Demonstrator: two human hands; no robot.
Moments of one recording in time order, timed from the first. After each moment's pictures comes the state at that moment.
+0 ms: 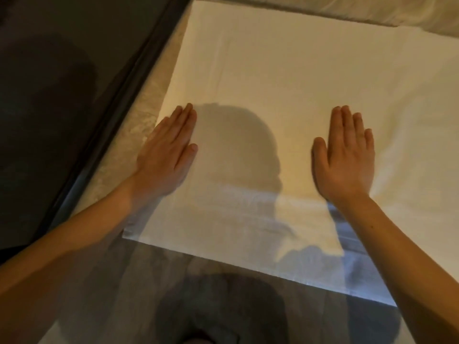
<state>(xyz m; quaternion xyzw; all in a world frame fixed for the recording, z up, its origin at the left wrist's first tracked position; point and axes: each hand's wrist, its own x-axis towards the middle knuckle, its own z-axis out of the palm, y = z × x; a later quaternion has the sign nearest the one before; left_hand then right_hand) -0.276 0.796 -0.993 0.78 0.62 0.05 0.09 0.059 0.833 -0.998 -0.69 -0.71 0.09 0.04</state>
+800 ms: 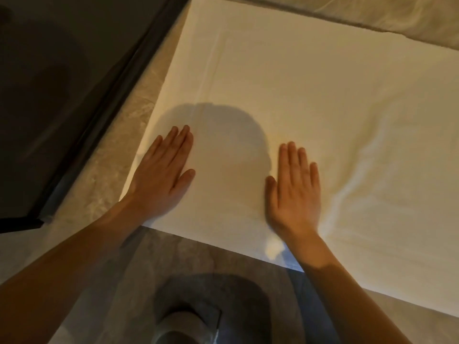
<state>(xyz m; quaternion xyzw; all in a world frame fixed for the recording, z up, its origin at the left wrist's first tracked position) -0.259 0.730 -0.991 0.77 0.63 0.00 0.09 0.020 0.744 -0.996 -0.64 -0.76 0.12 0.03</state>
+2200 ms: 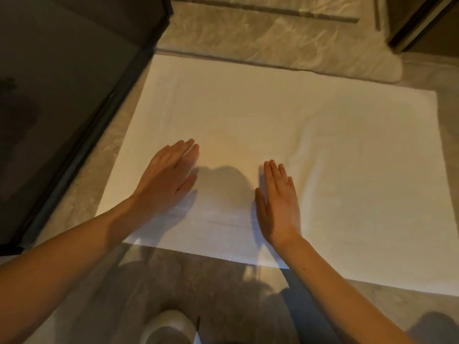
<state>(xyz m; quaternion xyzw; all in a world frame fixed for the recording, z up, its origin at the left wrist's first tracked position) -0.182 0.768 -0.937 0.82 0.57 0.01 0.10 0.084 0.732 -0.953 -0.64 -0.73 0.22 0.12</state>
